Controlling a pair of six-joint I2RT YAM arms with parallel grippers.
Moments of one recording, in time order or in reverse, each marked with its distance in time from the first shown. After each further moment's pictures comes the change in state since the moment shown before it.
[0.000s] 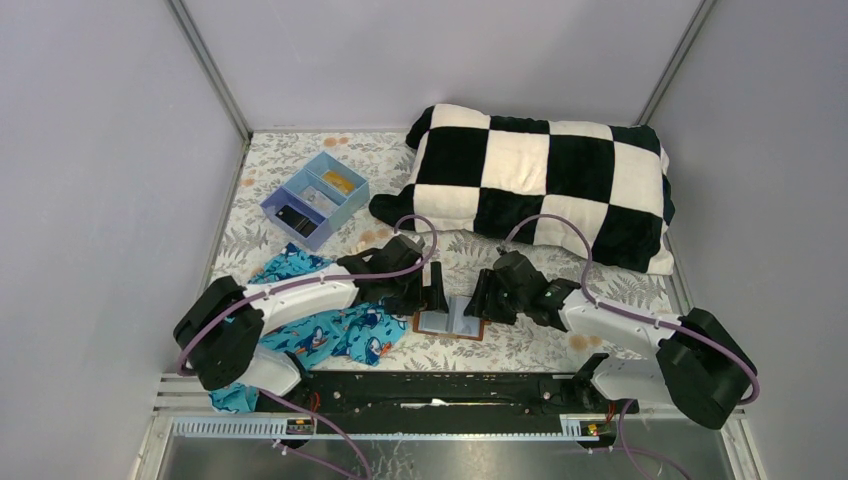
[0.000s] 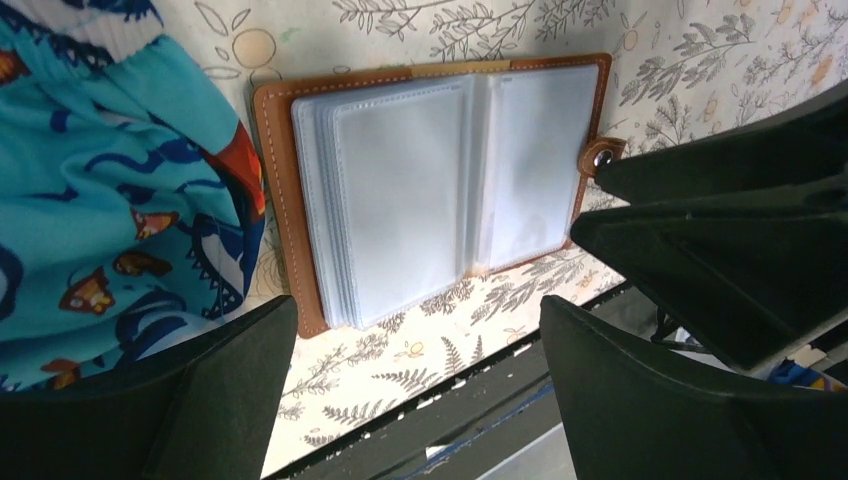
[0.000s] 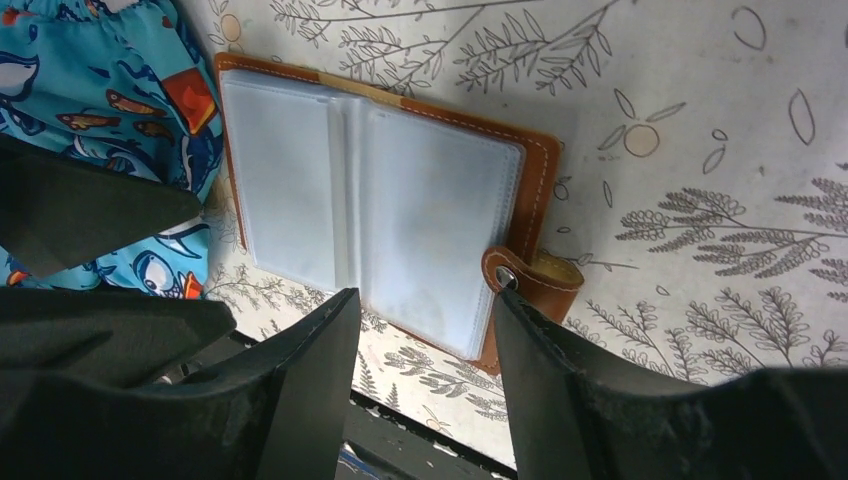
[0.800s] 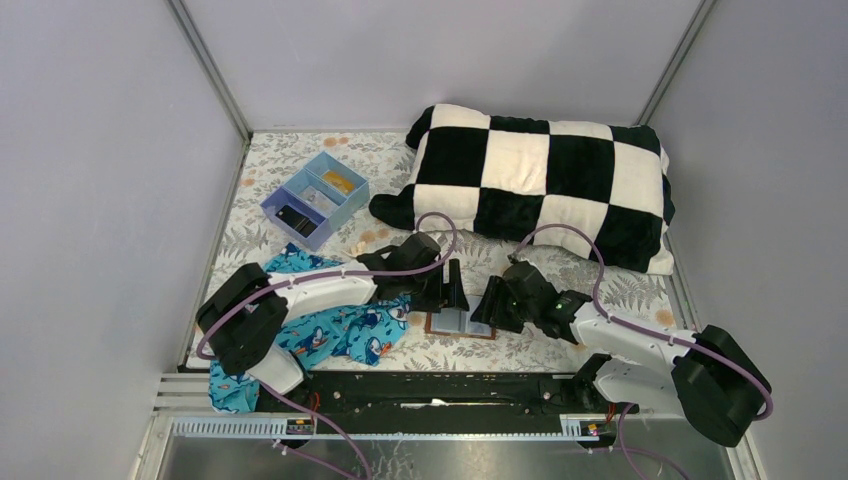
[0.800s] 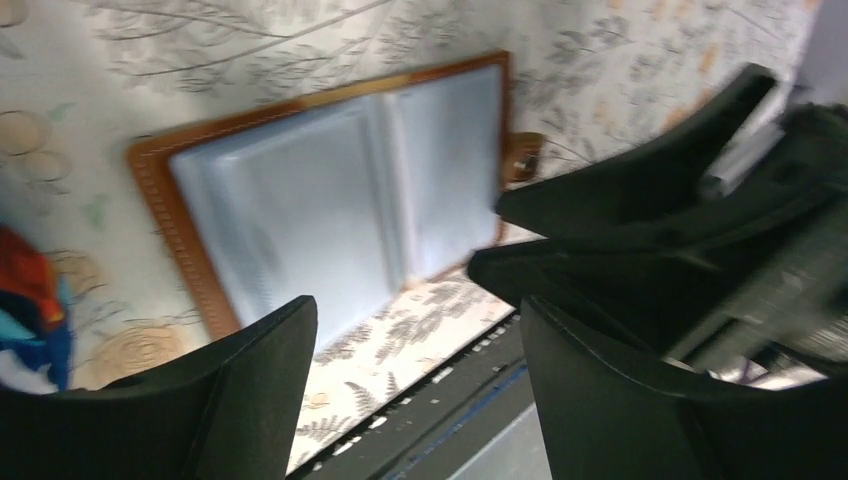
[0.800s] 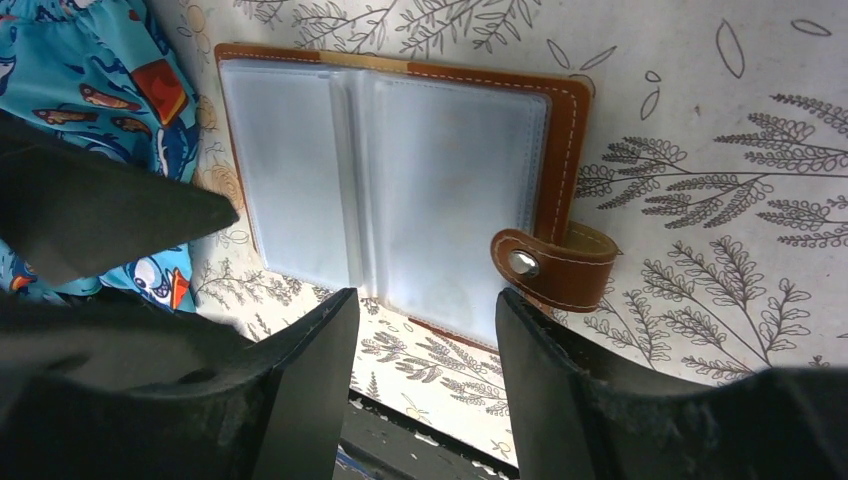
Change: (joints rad) left arm -0.055 0.141 0.071 0.143 0.053 -0.039; right arm 0.001 -0.118 -0.103 0.006 0.023 0.052
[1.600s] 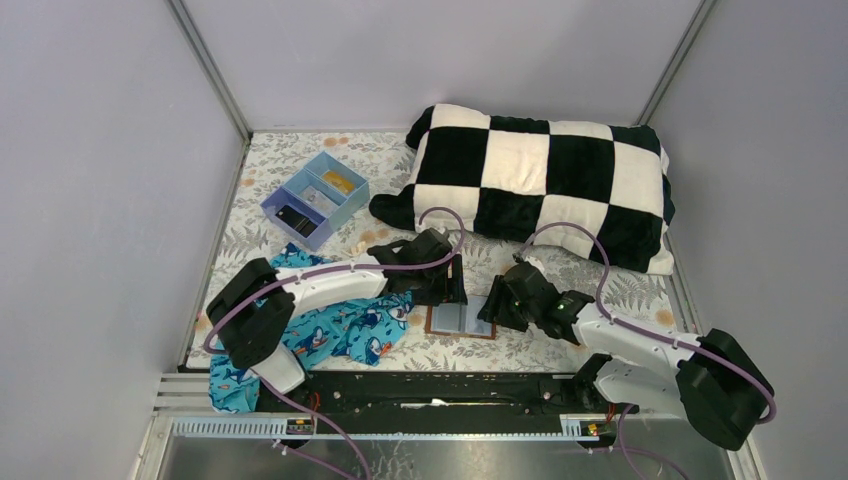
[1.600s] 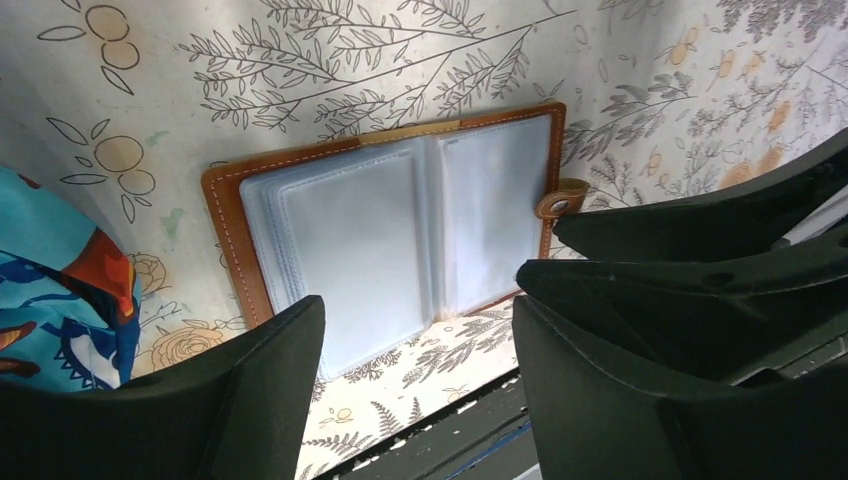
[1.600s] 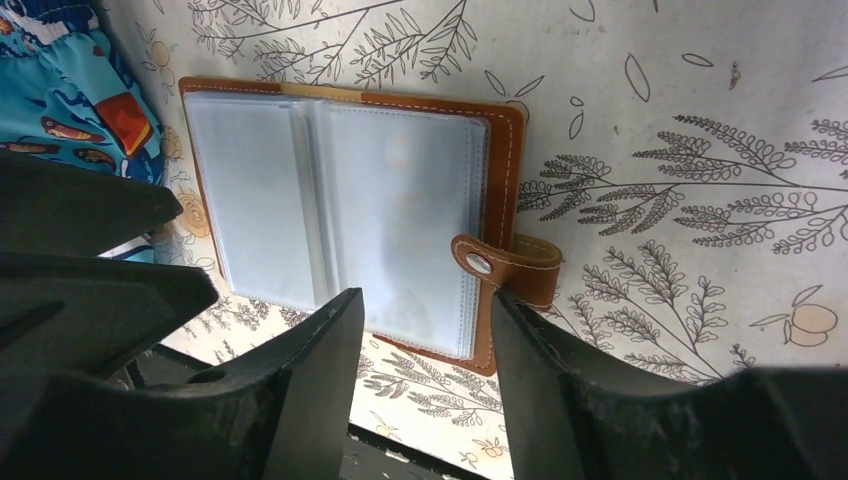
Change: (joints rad) left arm -0.032 0.034 0.122 -0.132 -0.137 -0.007; right arm 0.000 -0.033 -0.003 -0.051 0.088 -0.021
